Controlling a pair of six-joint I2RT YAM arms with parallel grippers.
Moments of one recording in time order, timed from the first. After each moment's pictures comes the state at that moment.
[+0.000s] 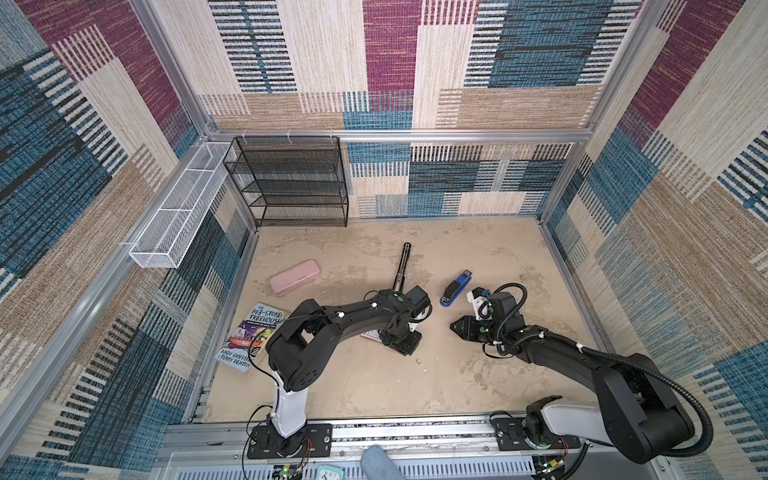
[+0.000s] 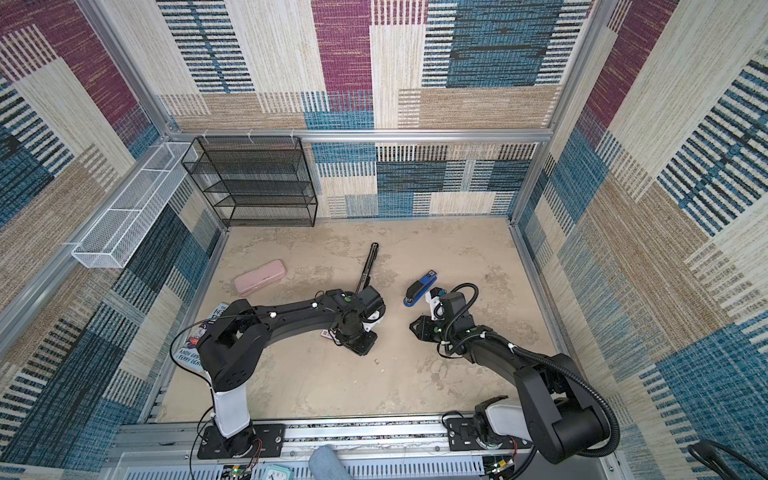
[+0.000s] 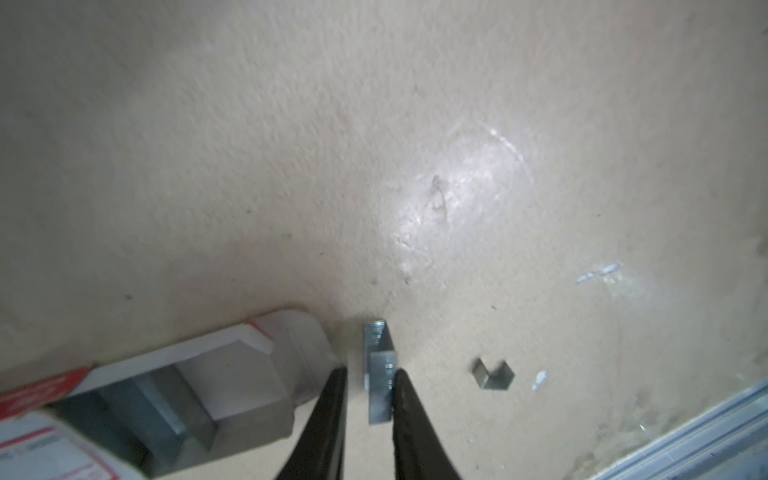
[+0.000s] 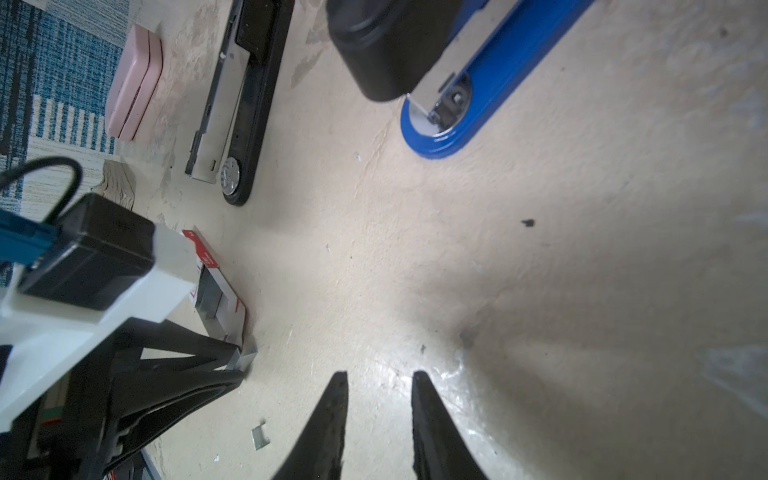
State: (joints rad) left arm -0.87 1.92 1.29 -0.82 0.14 -0.28; right arm 0.33 1.29 0.45 0.00 -0.42 0.49
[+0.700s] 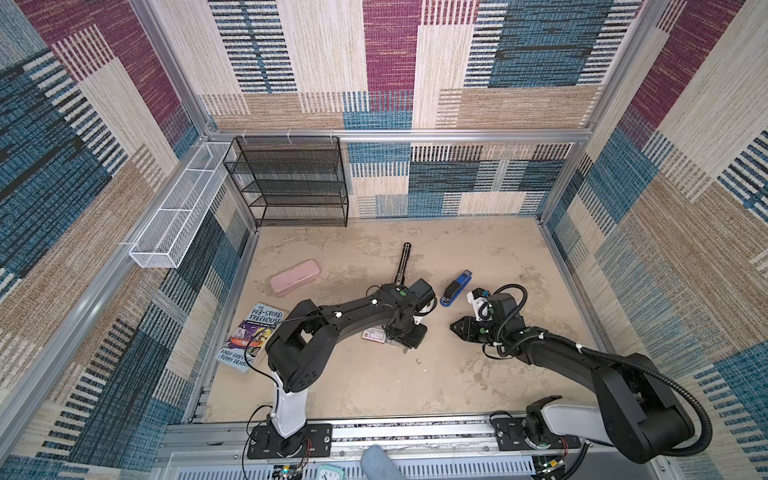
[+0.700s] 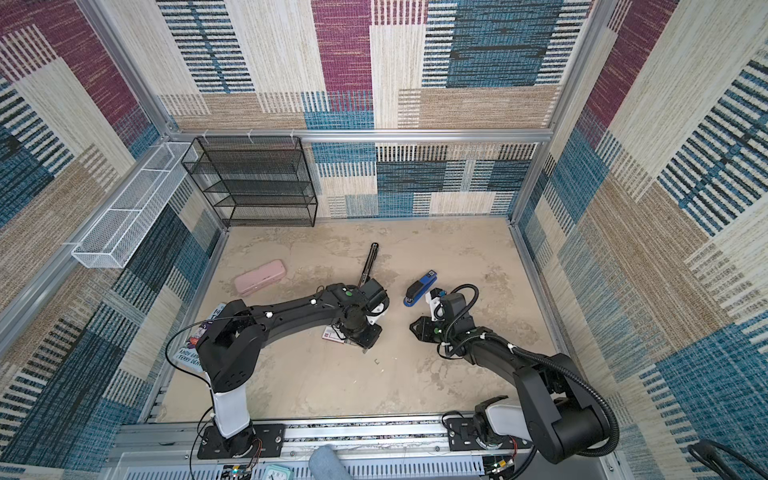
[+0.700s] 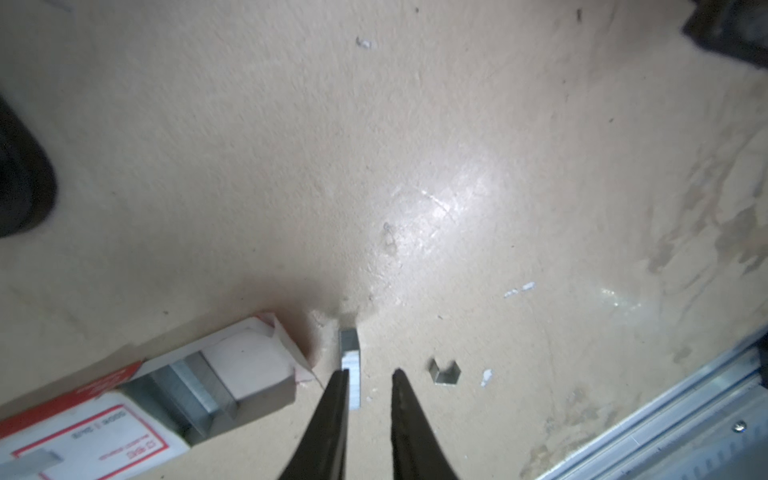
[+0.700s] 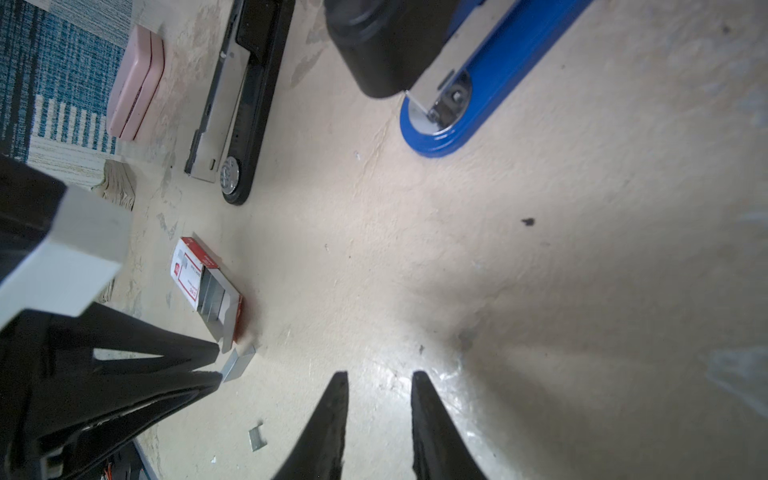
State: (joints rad) left arm -0.88 1.91 1.36 -0.84 0.13 -0.29; right arm 0.33 1.29 0.43 0.03 -0.42 0.49
